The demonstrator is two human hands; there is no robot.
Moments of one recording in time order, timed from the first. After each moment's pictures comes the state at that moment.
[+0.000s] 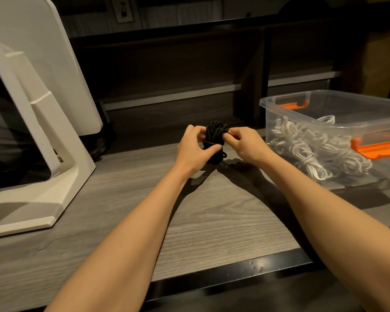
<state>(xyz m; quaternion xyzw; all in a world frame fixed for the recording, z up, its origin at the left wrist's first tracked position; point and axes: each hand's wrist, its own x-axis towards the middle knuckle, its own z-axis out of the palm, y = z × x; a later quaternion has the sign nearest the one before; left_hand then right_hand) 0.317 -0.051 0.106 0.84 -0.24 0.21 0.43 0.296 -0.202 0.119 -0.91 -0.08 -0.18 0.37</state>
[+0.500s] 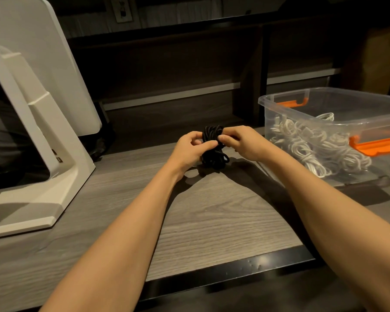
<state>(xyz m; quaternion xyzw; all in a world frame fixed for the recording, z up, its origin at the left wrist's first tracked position) 0.312 -0.042 0.114 0.80 -0.19 0.00 0.57 0.293 -0.212 0.125 -0.91 -0.18 -0.13 0.34</state>
